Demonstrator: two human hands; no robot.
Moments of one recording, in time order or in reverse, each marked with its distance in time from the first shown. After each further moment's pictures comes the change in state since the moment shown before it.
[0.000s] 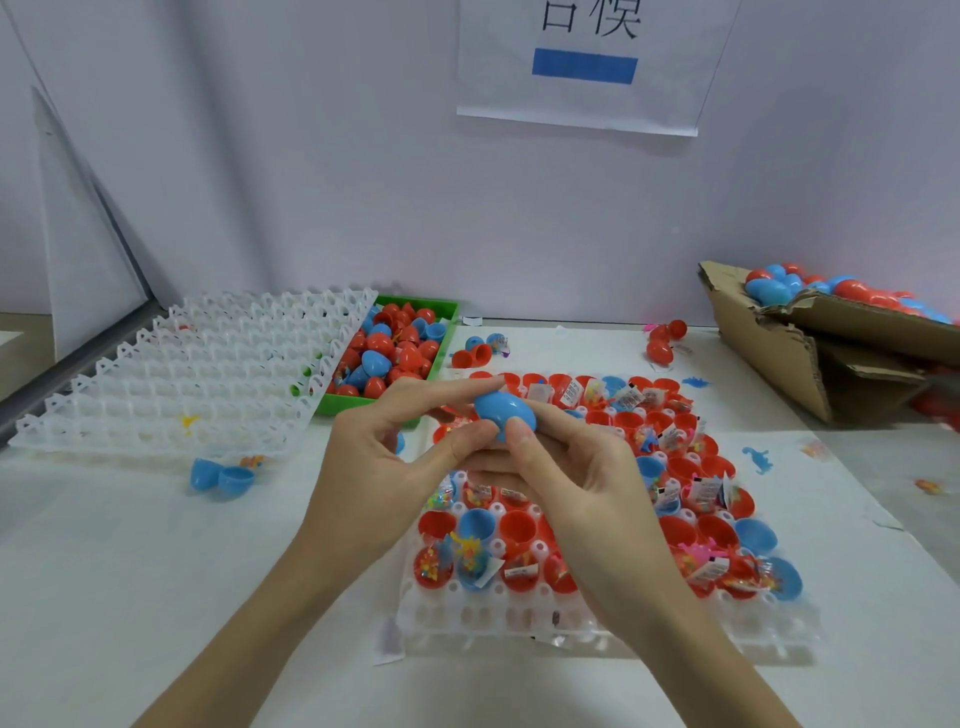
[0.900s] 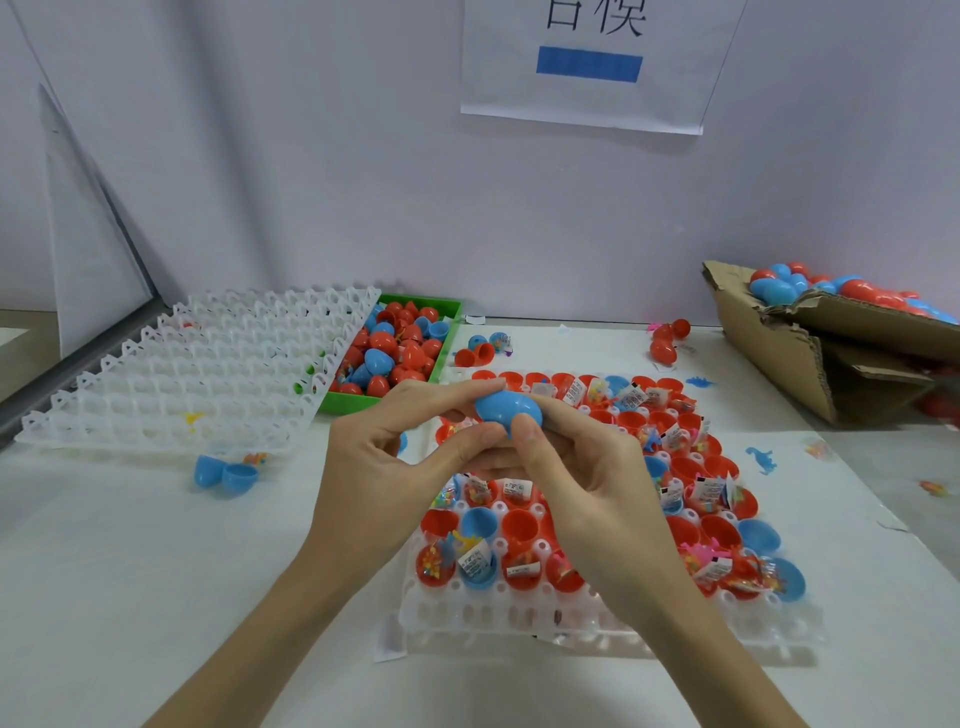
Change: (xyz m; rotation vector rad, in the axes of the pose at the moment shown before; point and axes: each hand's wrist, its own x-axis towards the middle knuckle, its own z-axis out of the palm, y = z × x) left_hand -0.002 -0.001 0.004 -0.042 0.052 0.056; right_hand 0.001 -0.001 -0.003 -0.085 -0.022 -0.117
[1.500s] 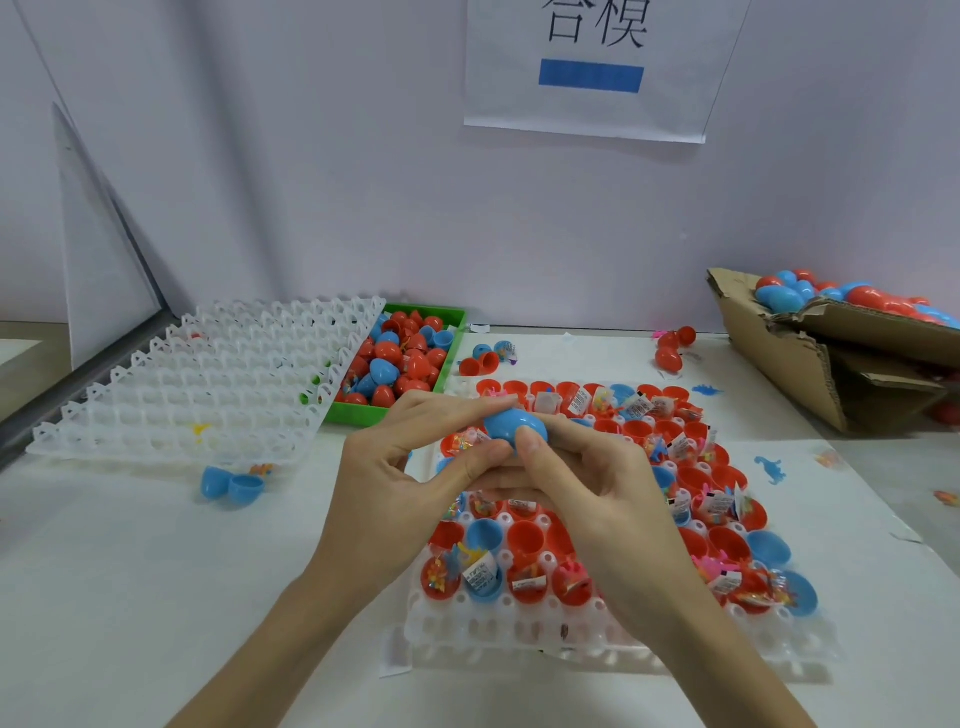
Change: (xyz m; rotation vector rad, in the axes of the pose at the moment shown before) left_hand -0.001 -0.001 0.001 0.100 -0.029 0.039; right_hand 0.000 -0.001 -0.005 0.056 -0.025 0.102
